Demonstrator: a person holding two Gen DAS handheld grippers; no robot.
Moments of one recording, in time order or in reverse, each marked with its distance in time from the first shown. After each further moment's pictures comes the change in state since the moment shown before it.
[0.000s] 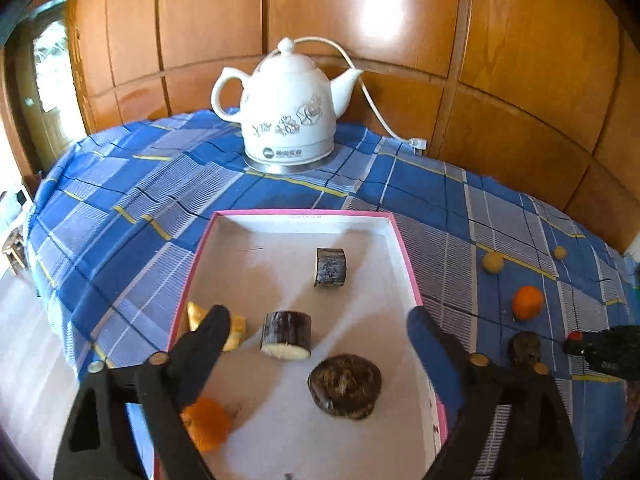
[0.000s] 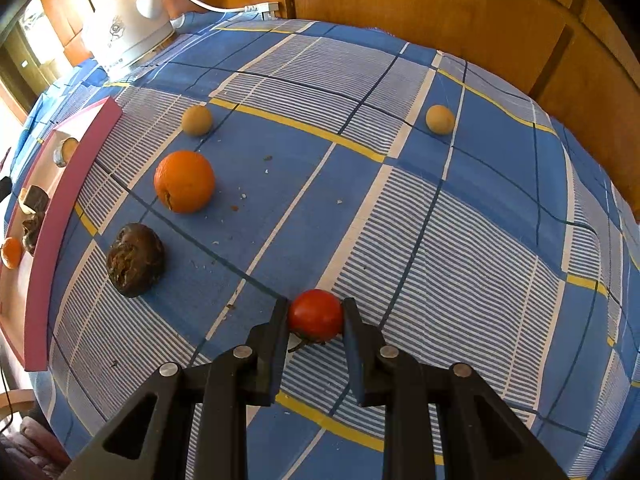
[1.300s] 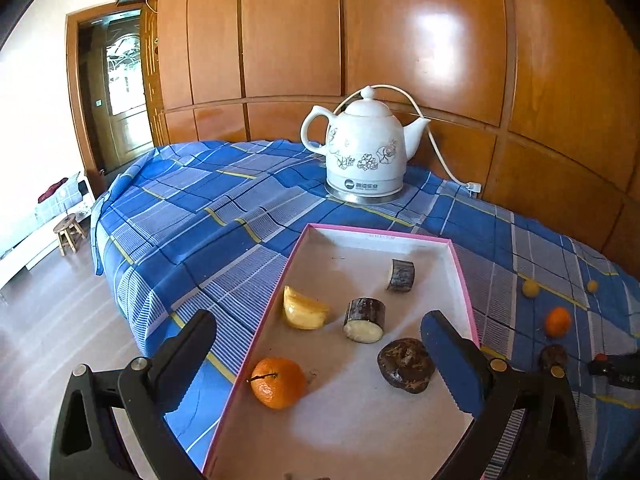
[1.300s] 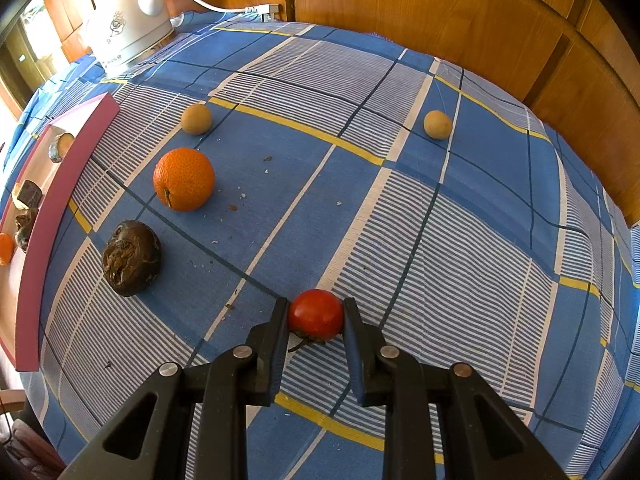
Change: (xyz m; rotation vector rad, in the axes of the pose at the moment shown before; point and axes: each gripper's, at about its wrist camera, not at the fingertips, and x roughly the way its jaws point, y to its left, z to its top) left arm -0.049 0.028 -0.036 -0.115 -0.151 0.199; right arm -0.001 0.003 0.000 -0.013 -0.012 -0.035
